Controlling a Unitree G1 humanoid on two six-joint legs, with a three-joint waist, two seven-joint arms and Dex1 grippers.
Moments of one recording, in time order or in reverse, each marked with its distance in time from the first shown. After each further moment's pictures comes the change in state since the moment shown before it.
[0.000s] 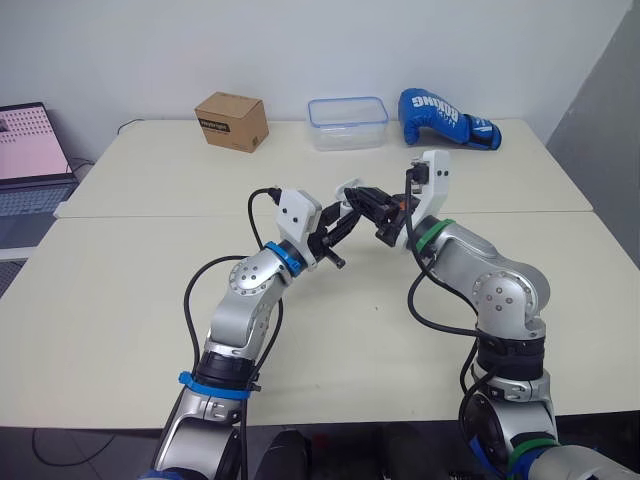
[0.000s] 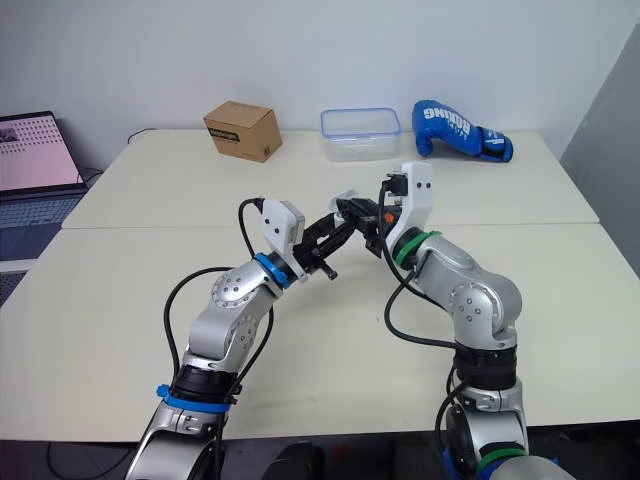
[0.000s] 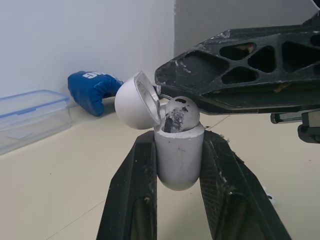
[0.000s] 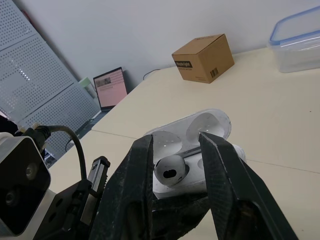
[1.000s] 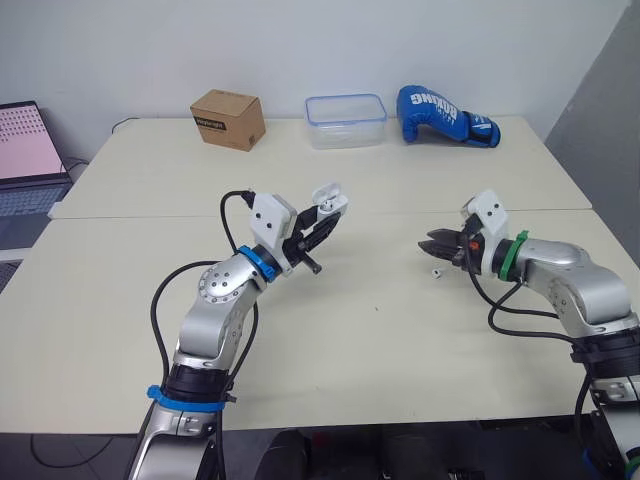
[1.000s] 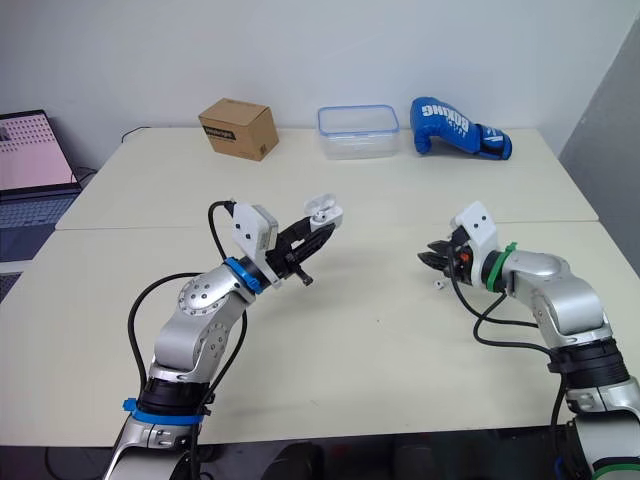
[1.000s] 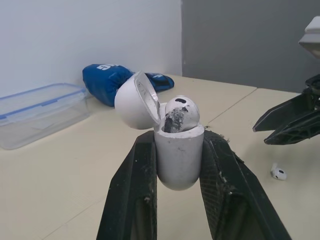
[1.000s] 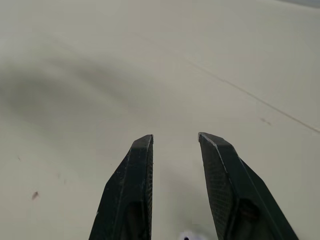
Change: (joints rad) left arm 0.086 0.122 0.050 -0.125 -0.027 0.047 -0.023; right arm 0.120 -0.628 0.211 0.327 -0.287 -0.385 0.595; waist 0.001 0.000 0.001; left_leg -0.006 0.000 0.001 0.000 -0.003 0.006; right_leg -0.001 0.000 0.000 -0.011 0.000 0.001
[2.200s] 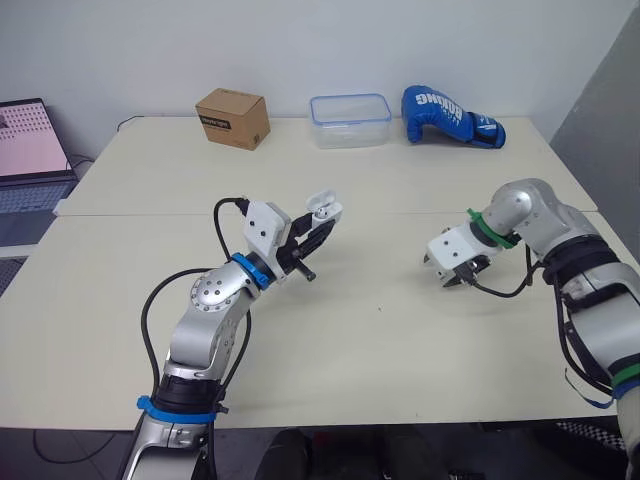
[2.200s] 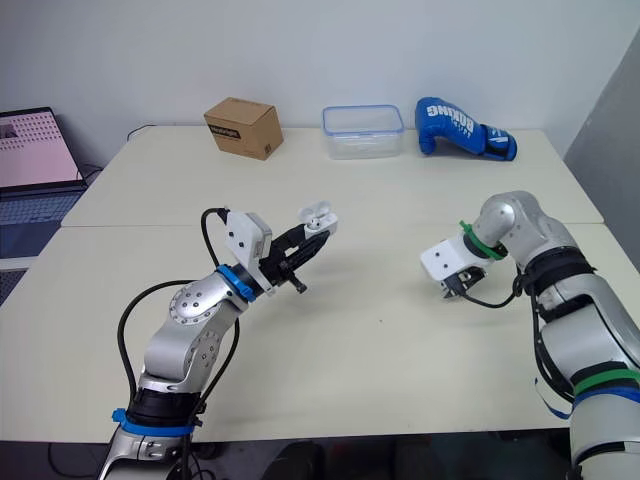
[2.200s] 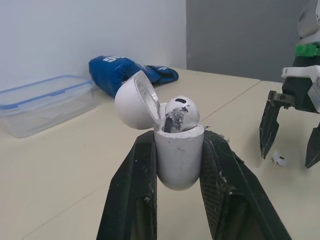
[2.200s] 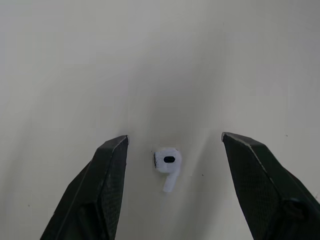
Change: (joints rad) left arm 0.054 0.027 0.005 -0.035 -0.009 0.002 0.003; right arm -0.613 0.045 0.513 0.918 -0.794 -1.207 0.690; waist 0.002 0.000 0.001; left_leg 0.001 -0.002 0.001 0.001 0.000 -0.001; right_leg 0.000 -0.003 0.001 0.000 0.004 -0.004
